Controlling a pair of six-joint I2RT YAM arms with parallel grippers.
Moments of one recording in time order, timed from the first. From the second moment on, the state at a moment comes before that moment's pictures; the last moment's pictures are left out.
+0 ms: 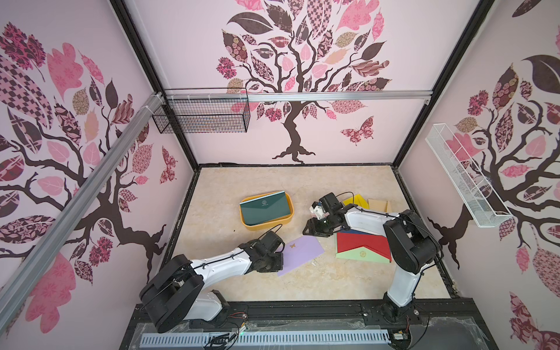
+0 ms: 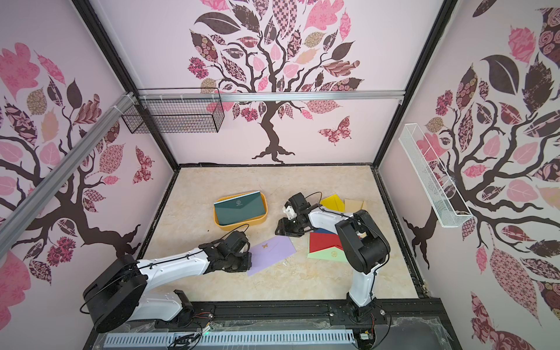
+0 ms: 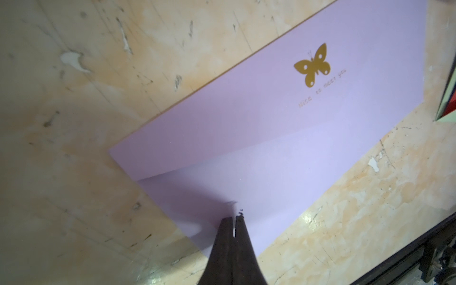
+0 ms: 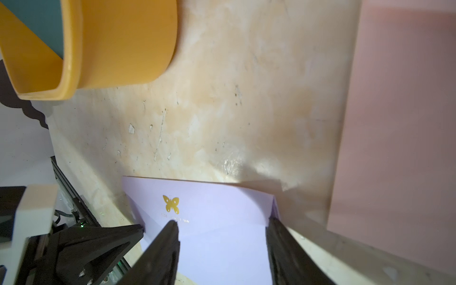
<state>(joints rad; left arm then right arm) -0.79 1.37 0.56 -0.35 0.12 -0.77 0.53 1.82 1.09 -0.39 -0.50 0.48</state>
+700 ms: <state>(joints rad) -0.79 1.35 0.58 -0.41 0.03 -0.76 0.52 1.77 1.04 -0.48 -0.33 0.43</state>
